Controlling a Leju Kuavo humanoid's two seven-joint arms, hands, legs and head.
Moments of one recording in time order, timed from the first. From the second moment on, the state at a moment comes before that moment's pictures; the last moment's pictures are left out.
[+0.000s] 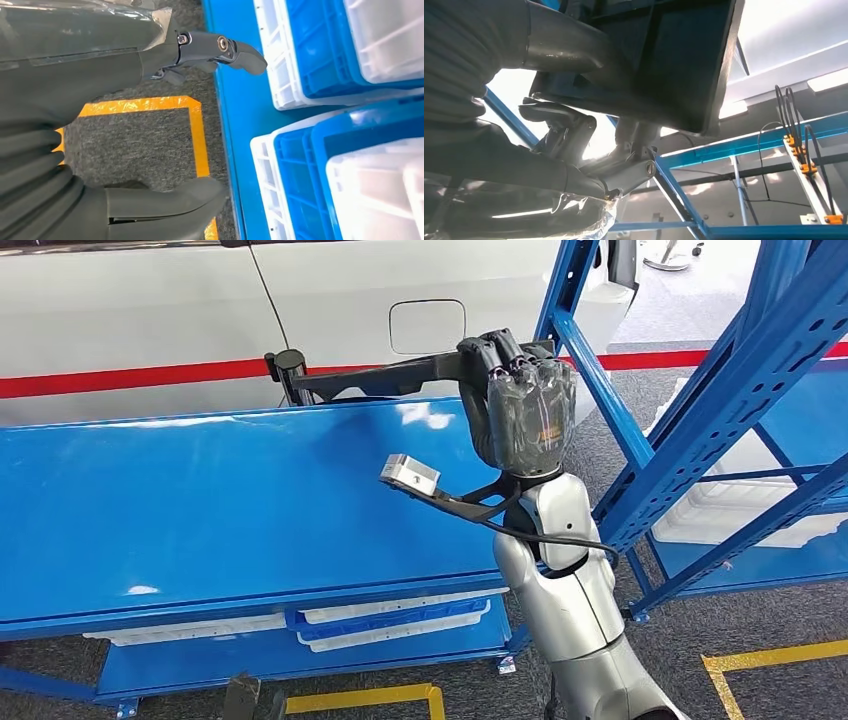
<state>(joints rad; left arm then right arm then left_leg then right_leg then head) -0.25 -0.23 0.56 -0.26 -0.63 0.19 -0.63 -0.50 0.09 0.34 -1.66 1.31 -0.61 -0.06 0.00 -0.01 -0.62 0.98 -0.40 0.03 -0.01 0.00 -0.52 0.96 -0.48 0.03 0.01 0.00</state>
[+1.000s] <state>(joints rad) -0.23 -0.20 0.59 -0.26 -0.53 0.09 -0.62 -0.57 0.05 0.42 -1.65 1.07 -0.61 -0.14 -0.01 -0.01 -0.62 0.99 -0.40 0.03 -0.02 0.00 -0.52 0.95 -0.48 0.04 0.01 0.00</state>
